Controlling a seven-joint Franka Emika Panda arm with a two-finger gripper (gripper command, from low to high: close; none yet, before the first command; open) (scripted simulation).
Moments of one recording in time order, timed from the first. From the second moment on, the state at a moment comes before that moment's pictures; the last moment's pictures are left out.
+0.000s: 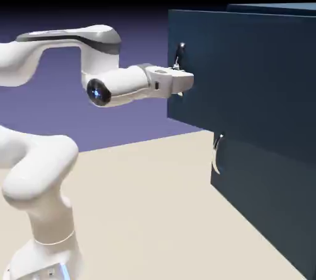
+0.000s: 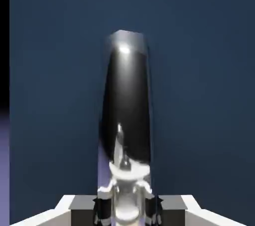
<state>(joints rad) -0.52 -1.24 0.47 -2.89 2.10 2.25 -0.92</state>
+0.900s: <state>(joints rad) -0.55 -1.11 -0.51 -2.82 1.10 1.54 -0.96</state>
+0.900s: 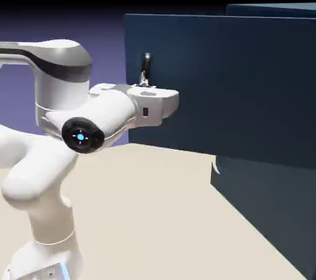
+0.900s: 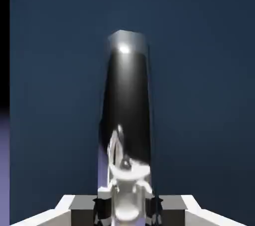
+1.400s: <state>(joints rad) -0.15 -0.71 -1.05 -2.32 0.78 1.08 -1.11</state>
